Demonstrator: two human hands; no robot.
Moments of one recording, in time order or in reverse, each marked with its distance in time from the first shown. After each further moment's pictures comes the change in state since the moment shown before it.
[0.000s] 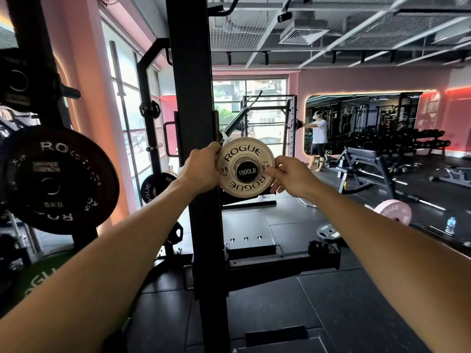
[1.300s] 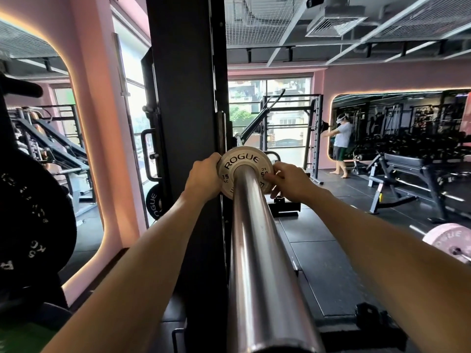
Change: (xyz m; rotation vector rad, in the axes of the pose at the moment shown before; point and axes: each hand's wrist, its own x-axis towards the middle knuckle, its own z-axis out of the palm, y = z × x) left_hand 0.258 -0.144 0.154 0.086 0.068 -0.128; right_hand 0.305 0.134 0.061 -0.084 -0.075 -0.063
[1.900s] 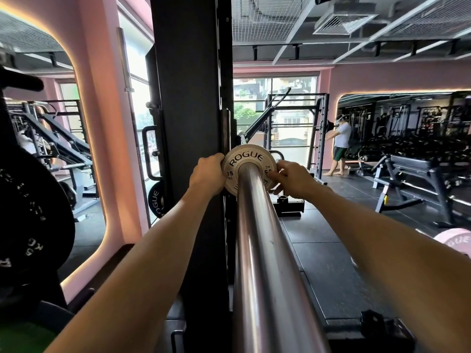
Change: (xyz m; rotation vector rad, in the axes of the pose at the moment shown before) left_hand 0.026 -0.011 0.016 0.039 -0.044 -0.079; right_hand 0.034 0.015 0.006 0.023 -0.019 0.055
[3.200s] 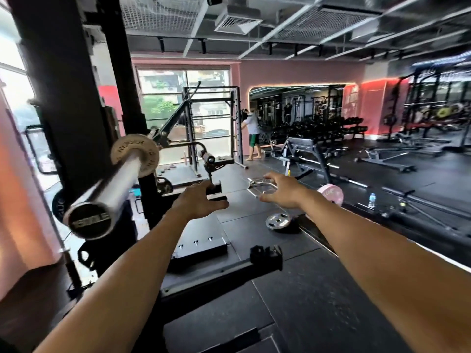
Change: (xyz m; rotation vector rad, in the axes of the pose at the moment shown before) left_hand -0.201 0.199 0.043 -0.231 -0.487 0.153; right_hand -0.304 0.050 -0.183 -0.388 0.028 0.403
